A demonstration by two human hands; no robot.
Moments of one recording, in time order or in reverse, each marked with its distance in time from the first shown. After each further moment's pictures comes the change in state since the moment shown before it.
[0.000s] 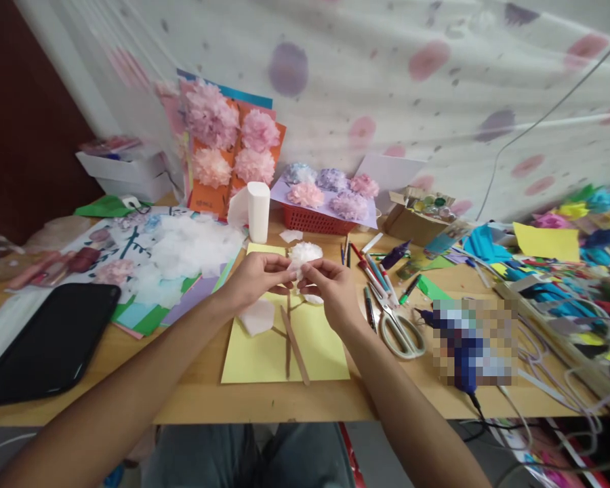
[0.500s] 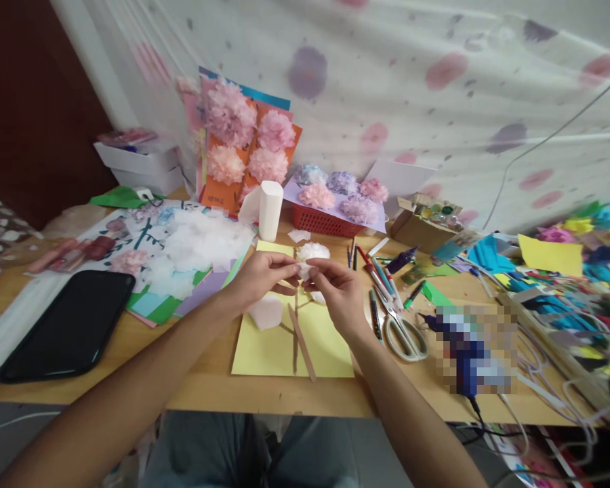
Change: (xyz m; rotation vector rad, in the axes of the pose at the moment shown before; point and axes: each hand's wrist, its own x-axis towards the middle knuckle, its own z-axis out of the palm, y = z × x) left_hand -0.011 0.002 -0.005 -0.099 0.046 -0.002; right_hand -0.009 0.003 0.004 -0.109 -0.061 -0.177
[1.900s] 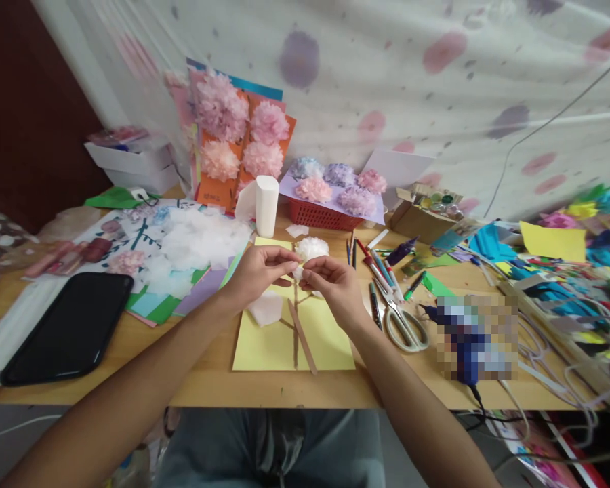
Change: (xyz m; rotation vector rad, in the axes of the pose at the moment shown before) left_hand 0.002 -0.005 -0.001 0.065 0.060 0.120; right_hand 0.001 0.002 -0.005 0.044 -0.071 0.153
